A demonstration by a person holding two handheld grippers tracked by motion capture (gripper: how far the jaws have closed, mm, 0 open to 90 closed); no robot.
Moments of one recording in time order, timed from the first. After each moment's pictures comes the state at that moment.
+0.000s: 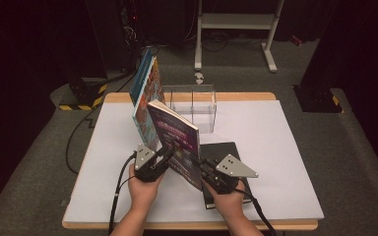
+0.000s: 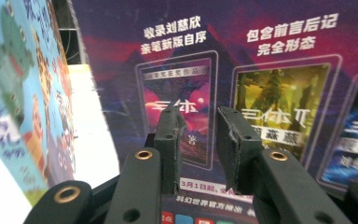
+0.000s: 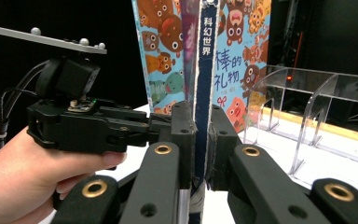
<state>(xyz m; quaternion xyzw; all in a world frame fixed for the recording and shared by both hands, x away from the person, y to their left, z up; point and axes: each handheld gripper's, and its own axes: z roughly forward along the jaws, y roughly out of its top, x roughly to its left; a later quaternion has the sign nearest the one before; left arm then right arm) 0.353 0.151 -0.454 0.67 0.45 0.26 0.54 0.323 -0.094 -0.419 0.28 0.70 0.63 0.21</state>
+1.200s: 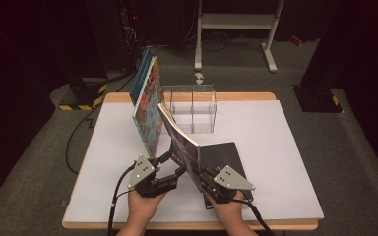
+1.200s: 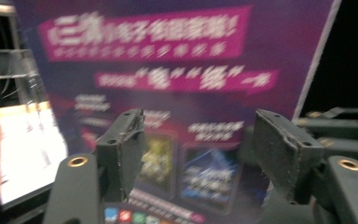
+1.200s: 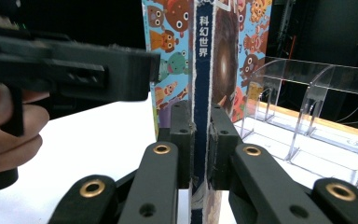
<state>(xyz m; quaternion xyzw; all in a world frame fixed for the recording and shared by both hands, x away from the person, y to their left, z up) 0.297 0.137 -0.417 0.67 0.35 0.22 0.62 0.307 -0.094 -0.444 0.27 0.70 0.62 0.23</state>
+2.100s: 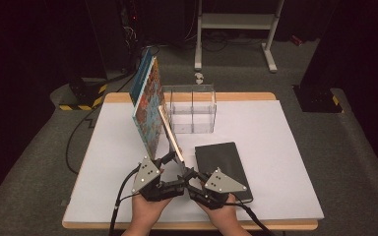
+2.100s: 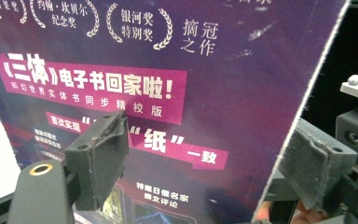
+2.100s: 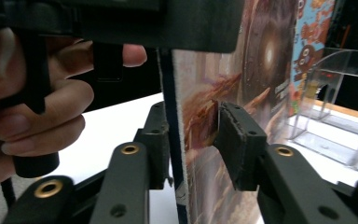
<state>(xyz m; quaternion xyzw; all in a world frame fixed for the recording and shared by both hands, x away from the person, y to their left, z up) 0.285 0.125 -0.405 0.66 0.35 0.23 0.62 0.298 -0.075 -0.448 0.23 0.73 0.63 0.17</state>
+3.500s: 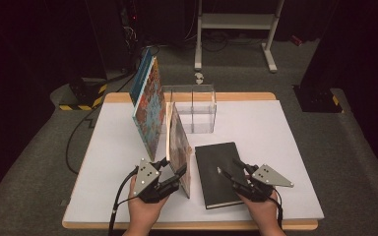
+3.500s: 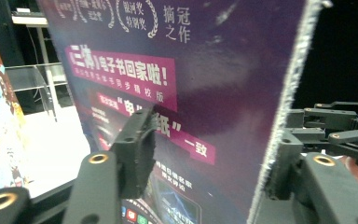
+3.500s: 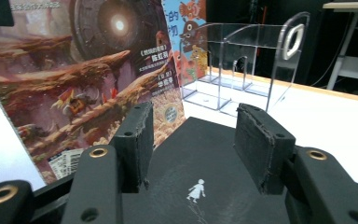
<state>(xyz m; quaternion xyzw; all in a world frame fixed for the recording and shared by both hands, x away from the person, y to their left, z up) 0.278 0.129 -0.403 0.67 0.37 0.27 0.58 0.319 -0.188 -0.454 0.33 0.71 0.58 0.23</state>
